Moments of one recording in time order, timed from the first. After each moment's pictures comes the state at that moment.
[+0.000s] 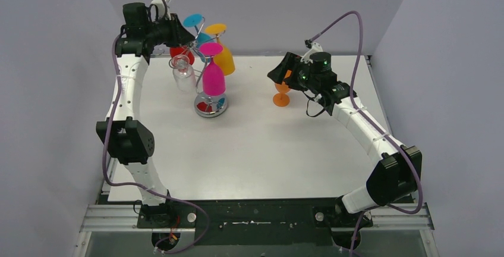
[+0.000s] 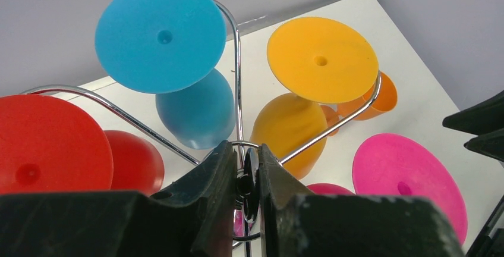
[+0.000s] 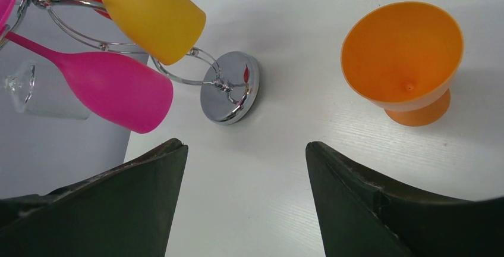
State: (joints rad) left arm 0.03 1.90 2.10 -0.56 0.68 -0.13; right arm 0.38 1.48 1.32 -0.24 -0.21 0.62
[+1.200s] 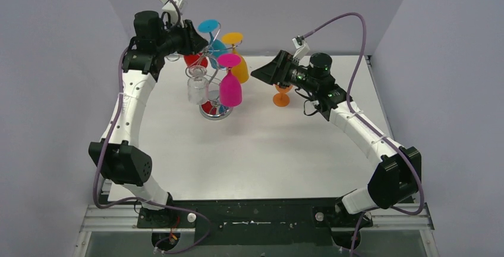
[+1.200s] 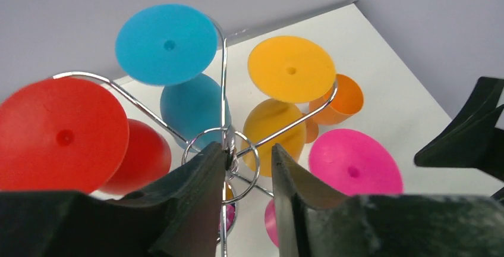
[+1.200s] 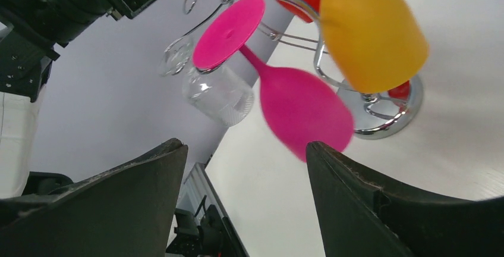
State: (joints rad) left arm -0.12 1.67 1.84 -0.47 0.50 -0.16; right arm 0.42 1.46 1.25 0.09 -0.56 0.79
